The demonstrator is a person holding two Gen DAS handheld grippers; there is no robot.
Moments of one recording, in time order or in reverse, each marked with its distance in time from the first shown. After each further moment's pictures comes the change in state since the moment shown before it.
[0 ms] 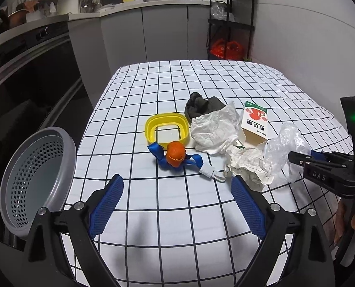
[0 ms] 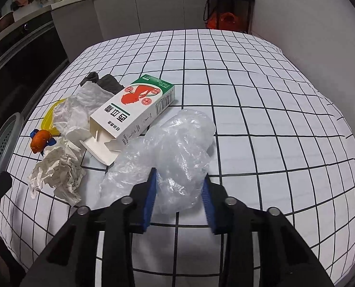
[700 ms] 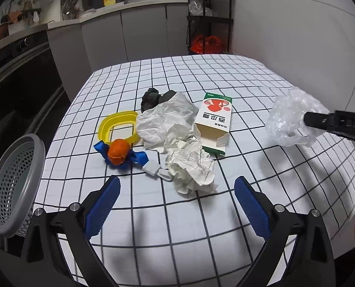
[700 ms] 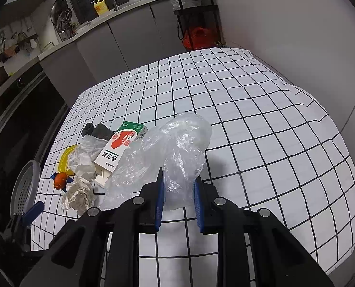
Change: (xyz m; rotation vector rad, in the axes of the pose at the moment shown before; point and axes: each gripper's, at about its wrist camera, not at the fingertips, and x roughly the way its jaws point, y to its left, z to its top) left arm 0.016 -0.068 -0.006 0.056 0.000 -0.036; right arm -0.065 -0.057 0.005 0.211 -0.124 0.074
